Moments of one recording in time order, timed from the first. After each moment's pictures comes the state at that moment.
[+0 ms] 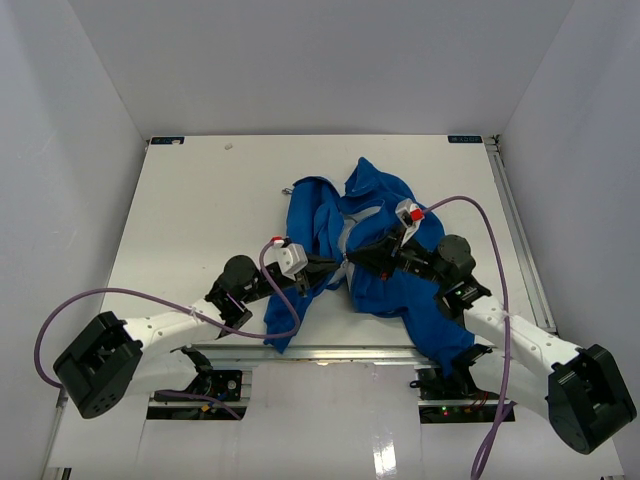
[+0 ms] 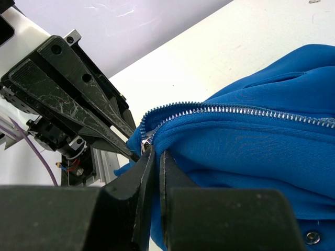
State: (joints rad) left arm -0.81 1.16 0.41 0.91 0.44 0.01; right arm 0.57 0.98 0.44 0.63 -0.64 0.43
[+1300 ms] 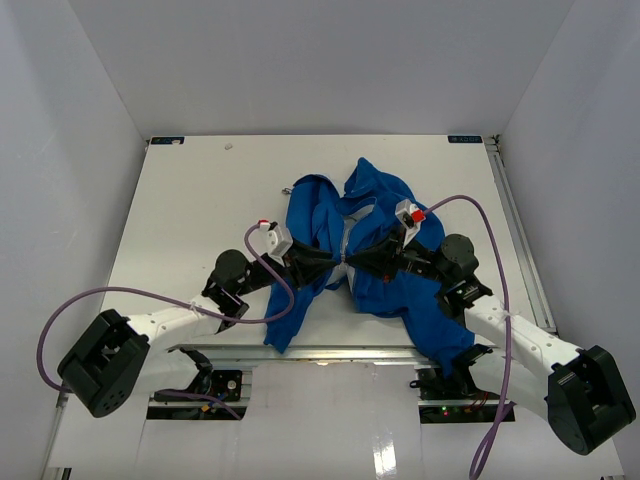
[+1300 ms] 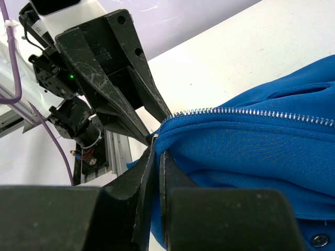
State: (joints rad) left arm -0.71 1.19 0.40 1.00 0.53 -0.26; right arm 0.55 0.98 0.44 0.66 -0.75 0.44
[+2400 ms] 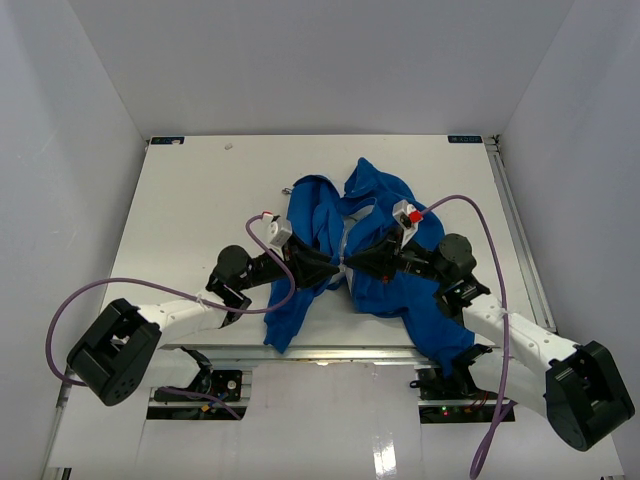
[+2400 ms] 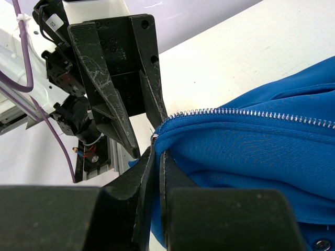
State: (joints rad) left arm -0.68 1.27 0.42 1.08 0.65 -0.48; right arm 0.56 1.00 0.44 0.68 -0.77 0.44
